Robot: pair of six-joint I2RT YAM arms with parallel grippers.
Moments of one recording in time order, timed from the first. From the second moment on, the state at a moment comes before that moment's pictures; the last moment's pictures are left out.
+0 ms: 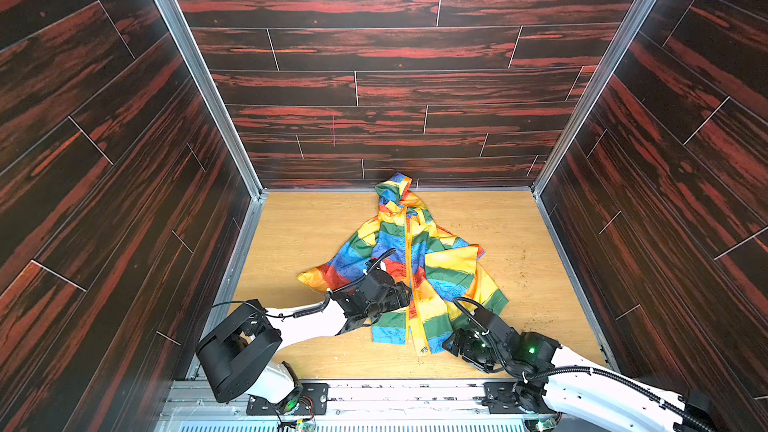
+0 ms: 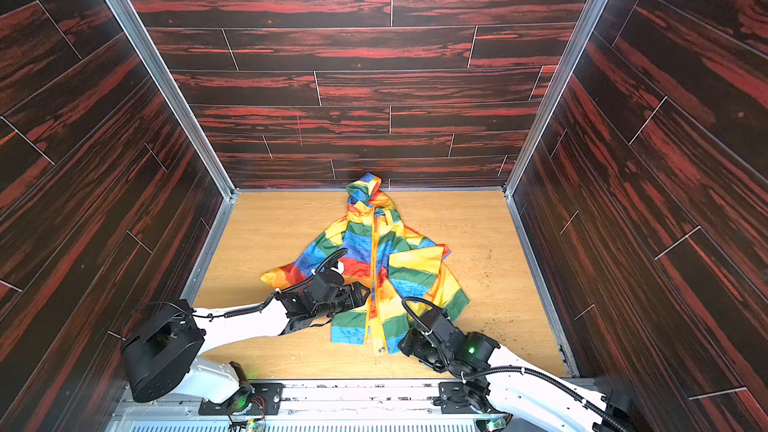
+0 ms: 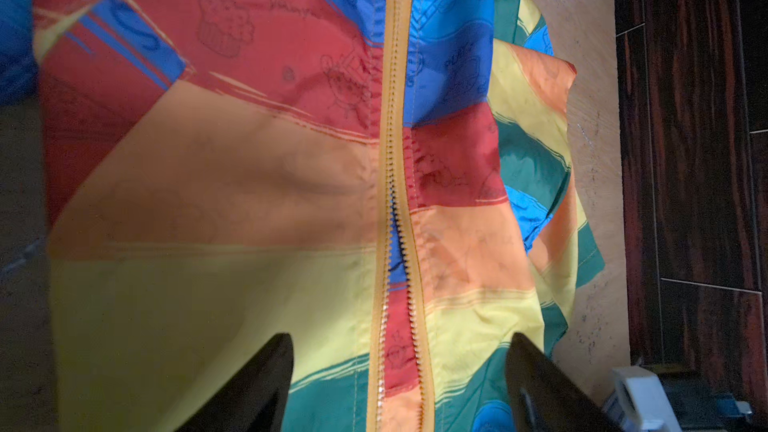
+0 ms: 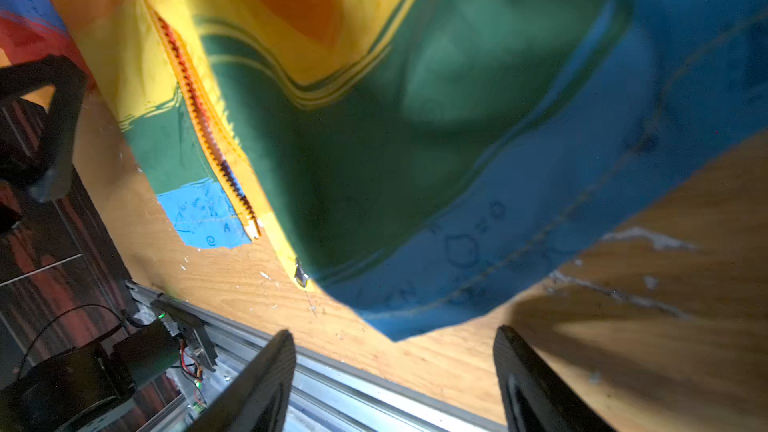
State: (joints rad) left arm -0.85 1.47 0.65 0.10 -0.01 -1.03; right arm 0.95 0.71 0.28 -0.56 -0.14 1.28
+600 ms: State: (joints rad) left arm -0.85 1.48 0.64 0.11 -0.05 -1.07; right arm 0.94 0.93 0.27 -0.23 -0.19 1.31
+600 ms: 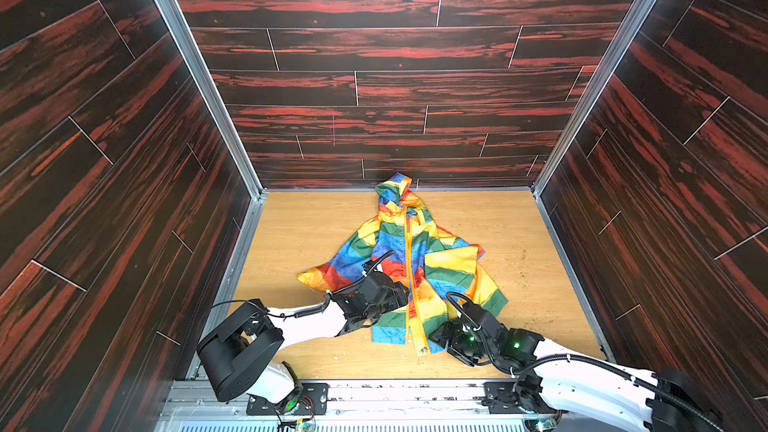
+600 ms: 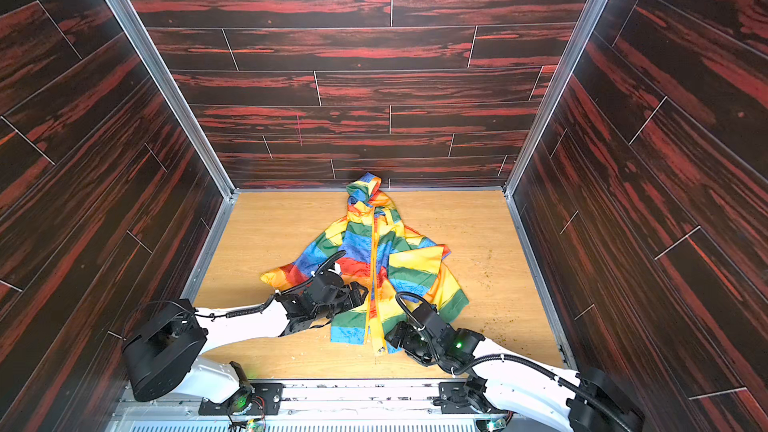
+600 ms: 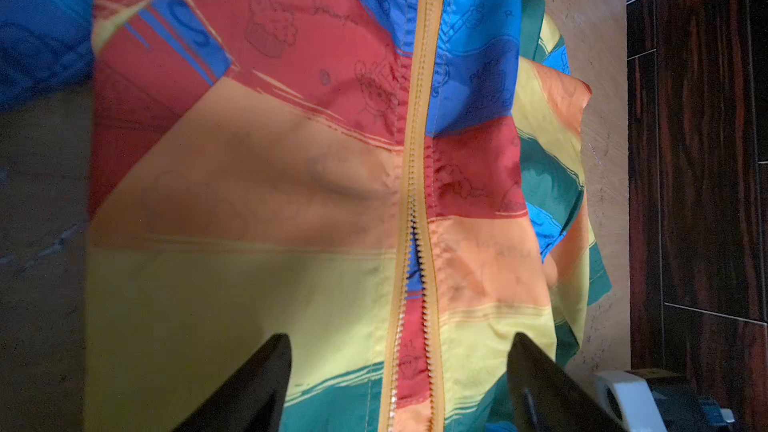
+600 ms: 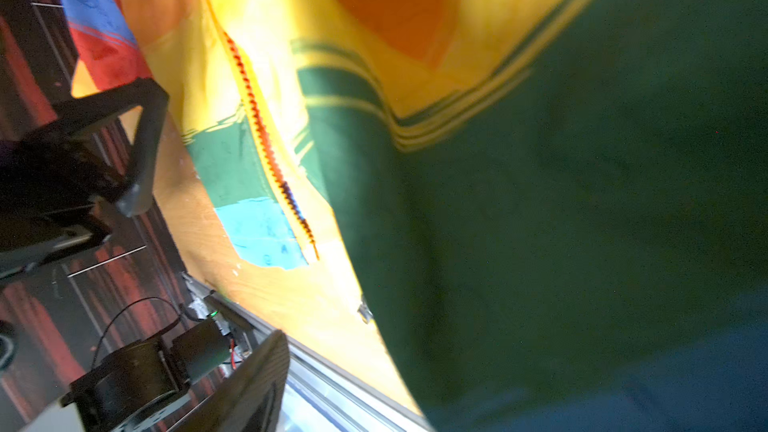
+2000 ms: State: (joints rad) left arm -0.83 1.60 0.55 0.46 0.10 -1.09; right arm 0.59 0.95 0.45 -0.33 -0.28 1.03
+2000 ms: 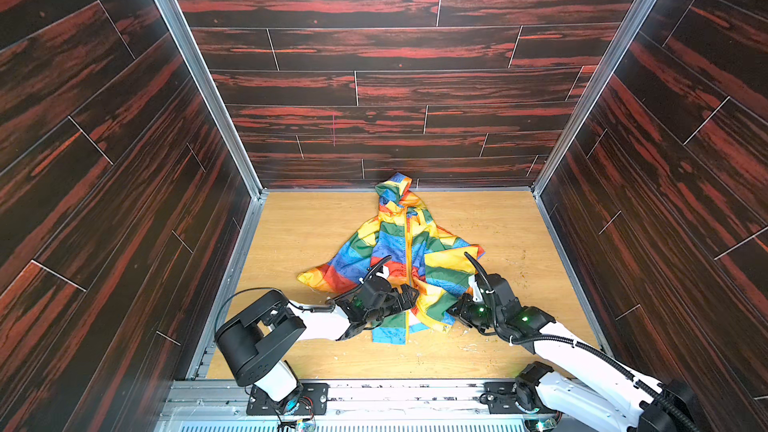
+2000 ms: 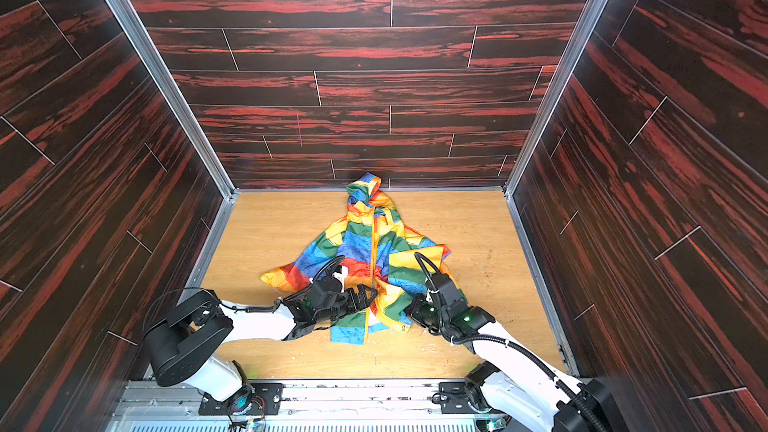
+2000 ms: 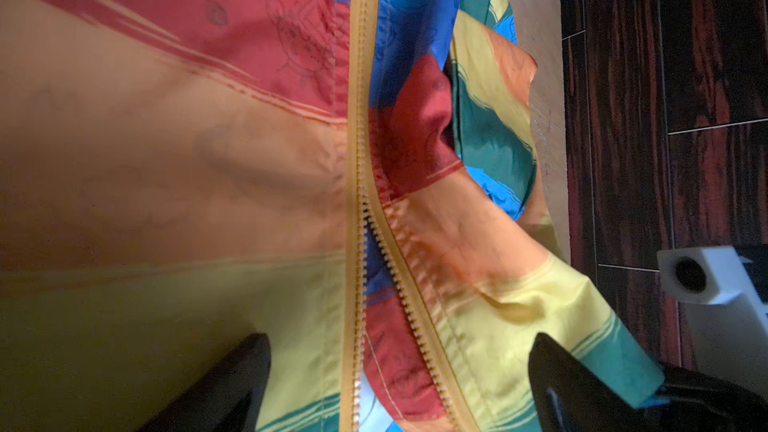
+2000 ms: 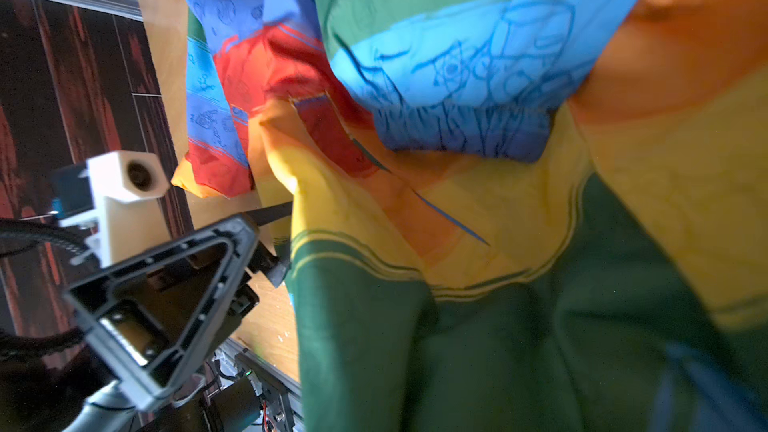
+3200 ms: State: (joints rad) left arm -0.90 1.55 0.56 0.39 0.09 -1.23; right arm 0.44 0.88 0.29 -0.24 -0.43 1.00
